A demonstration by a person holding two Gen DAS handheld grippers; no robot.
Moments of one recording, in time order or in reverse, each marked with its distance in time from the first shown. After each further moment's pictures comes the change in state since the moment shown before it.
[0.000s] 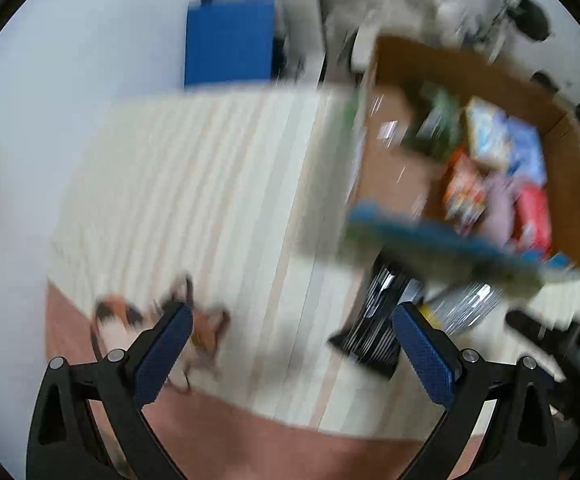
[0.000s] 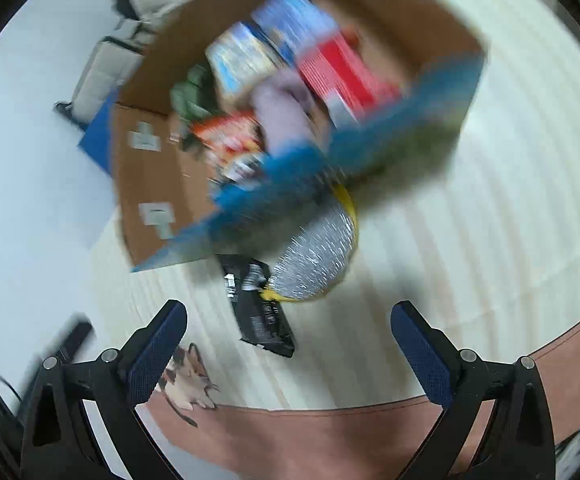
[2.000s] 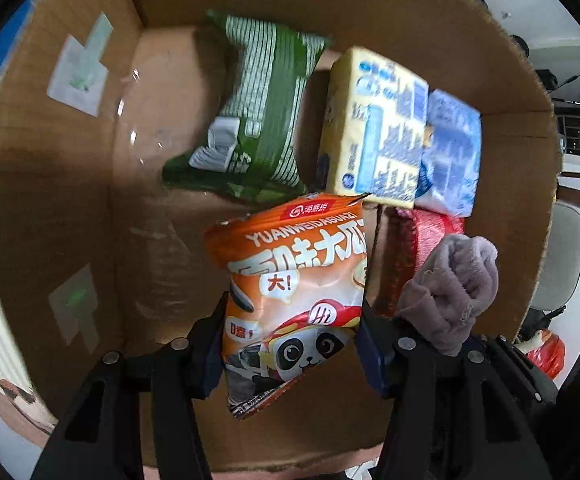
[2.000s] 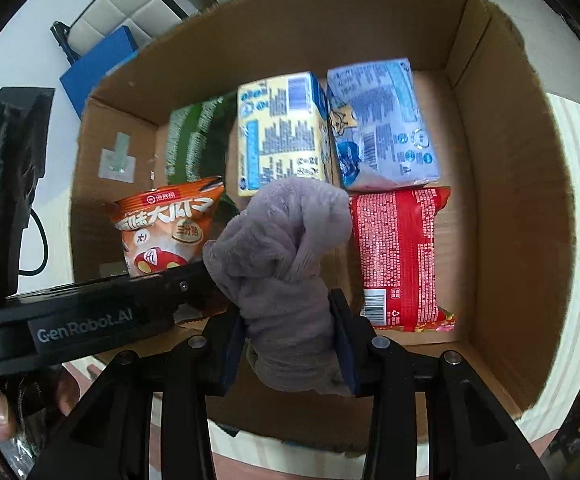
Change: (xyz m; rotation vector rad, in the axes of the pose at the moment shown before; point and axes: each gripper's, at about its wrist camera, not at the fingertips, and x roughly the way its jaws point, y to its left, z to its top) left arm 0.103 -0.151 0.146 0.176 0.438 -0.443; right arm 0.016 0.073 0.139 -0.369 0.083 -0.216
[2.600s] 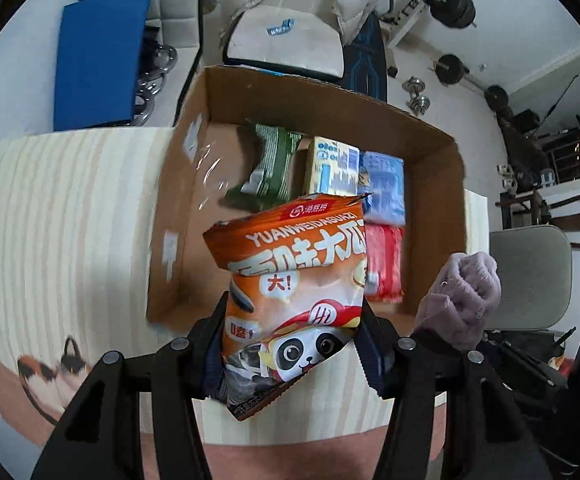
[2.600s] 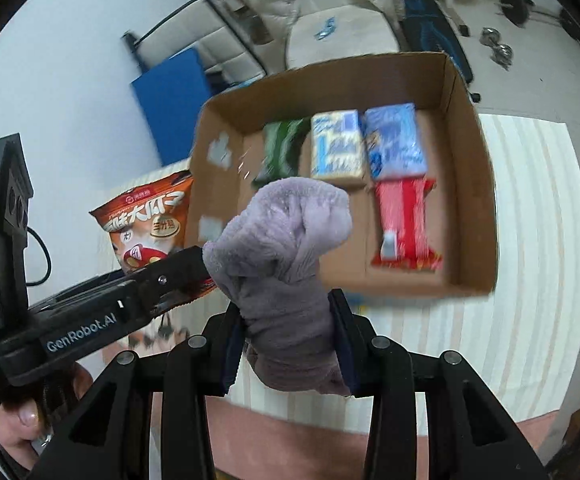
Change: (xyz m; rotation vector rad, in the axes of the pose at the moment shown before) left arm -0.114 -0.012 -0.083 0.029 -0.357 0.049; right arm -0.118 0.018 -0.062 -0.056 -0.119 0.124
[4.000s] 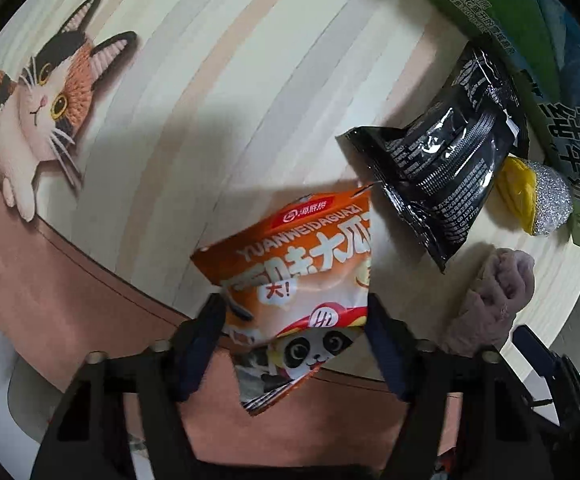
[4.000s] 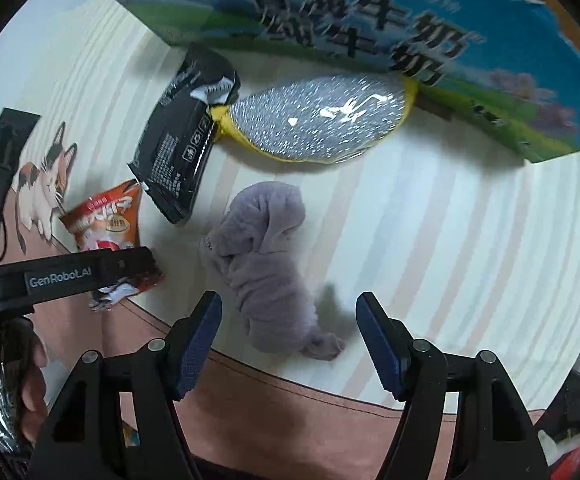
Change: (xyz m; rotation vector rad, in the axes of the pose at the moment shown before) left arm 0.141 0.133 -0.232 -0.463 0.313 0.098; right arm 0.165 -0.001 -0.166 -0.337 0.308 -0.248
